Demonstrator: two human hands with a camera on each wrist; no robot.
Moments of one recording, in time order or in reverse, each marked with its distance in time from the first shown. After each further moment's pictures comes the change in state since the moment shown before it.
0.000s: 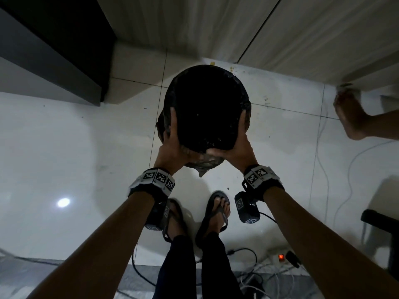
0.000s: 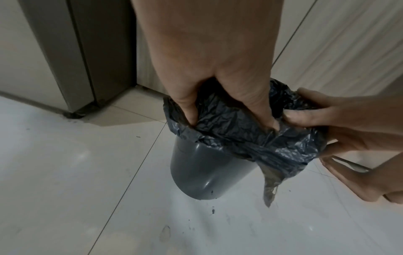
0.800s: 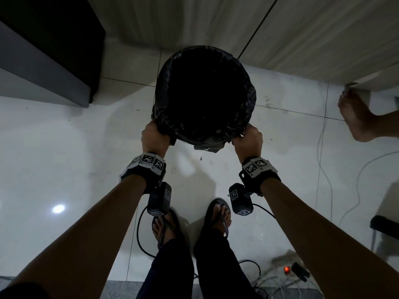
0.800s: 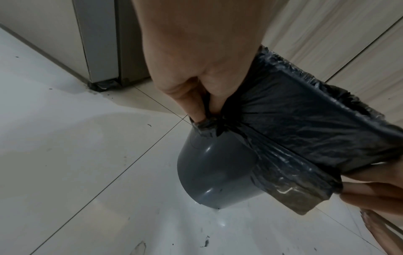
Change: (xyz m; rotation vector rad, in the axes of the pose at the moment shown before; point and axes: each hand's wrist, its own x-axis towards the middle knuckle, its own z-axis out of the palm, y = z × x) left_hand 0.074 -0.039 0.004 0.029 0.276 -0.276; right_hand 0.056 0.044 0.008 -0.170 0.372 0.078
